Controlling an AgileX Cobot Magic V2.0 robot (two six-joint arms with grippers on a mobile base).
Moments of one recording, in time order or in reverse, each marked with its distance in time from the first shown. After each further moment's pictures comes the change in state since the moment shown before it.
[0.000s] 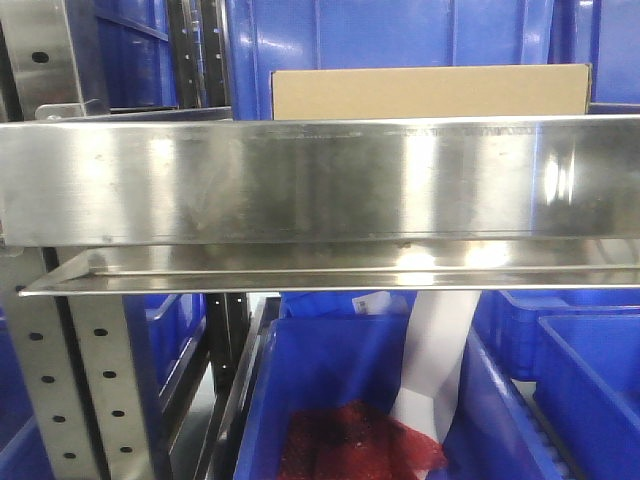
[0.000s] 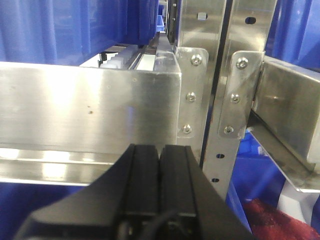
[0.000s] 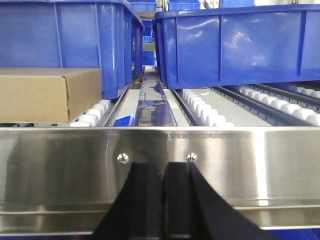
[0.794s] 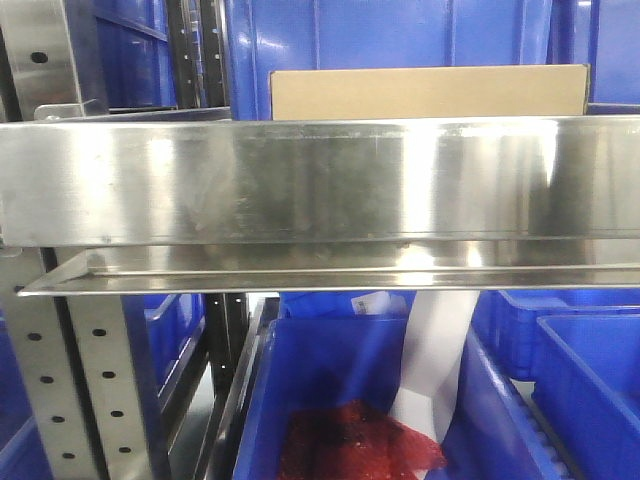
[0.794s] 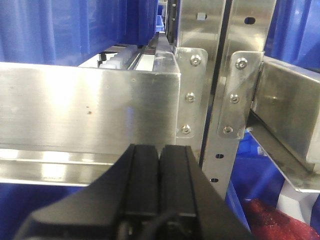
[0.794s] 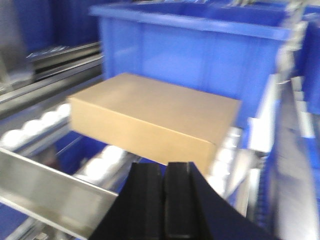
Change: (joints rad) left arm 0.000 0.000 0.000 0.000 0.000 0.000; right arm 0.403 0.495 -0.555 0.004 0.263 -0.008
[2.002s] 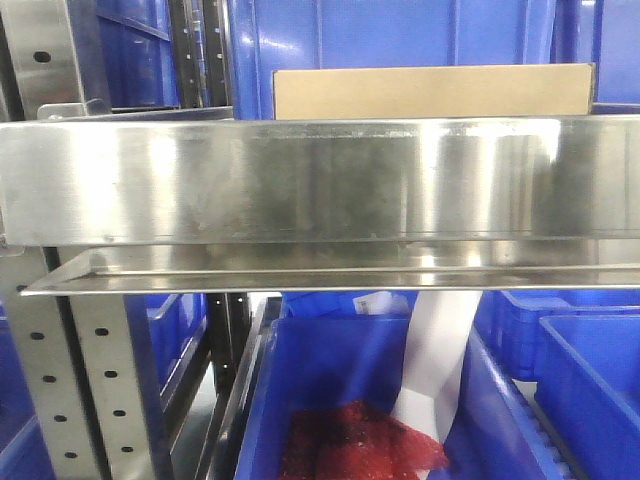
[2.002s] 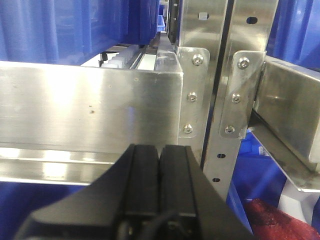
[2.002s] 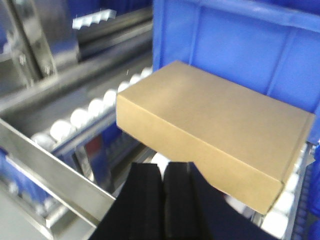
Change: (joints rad) left arm 0.000 0.000 0.000 0.000 0.000 0.000; right arm 0.076 0.318 -0.277 0.323 0.111 -0.306
